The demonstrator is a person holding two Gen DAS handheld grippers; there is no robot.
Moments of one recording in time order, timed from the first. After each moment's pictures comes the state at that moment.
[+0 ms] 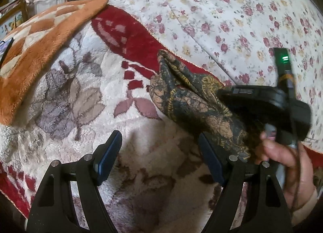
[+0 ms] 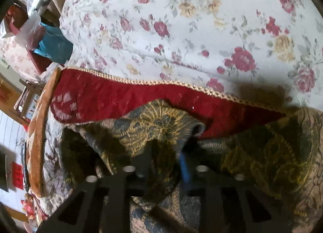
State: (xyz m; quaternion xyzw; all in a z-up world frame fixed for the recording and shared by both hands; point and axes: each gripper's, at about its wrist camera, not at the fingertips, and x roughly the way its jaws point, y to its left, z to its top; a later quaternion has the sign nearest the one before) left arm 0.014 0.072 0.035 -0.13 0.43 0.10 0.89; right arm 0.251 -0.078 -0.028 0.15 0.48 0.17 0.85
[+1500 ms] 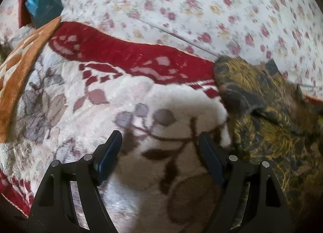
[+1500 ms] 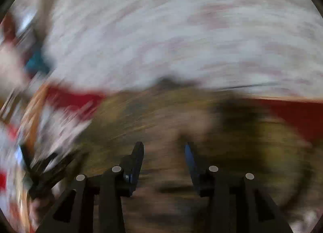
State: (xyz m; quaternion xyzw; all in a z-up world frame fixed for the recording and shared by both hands) left arm 0.013 -0.014 0.023 -0.01 0.46 0.04 0.89; right arm 0.090 -0.270 0.050 0.07 0.49 0.13 0.86
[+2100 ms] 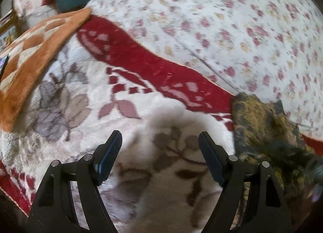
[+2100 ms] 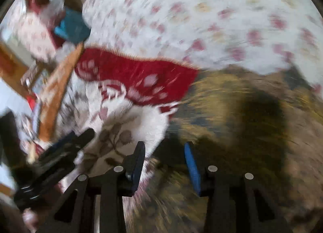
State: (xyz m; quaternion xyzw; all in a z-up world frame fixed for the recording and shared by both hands) left arm 0.015 0.027 0.046 -0.08 0.43 0.07 0.90; right arm 0.116 -0.193 0.033 0.11 0.48 0.19 0.85
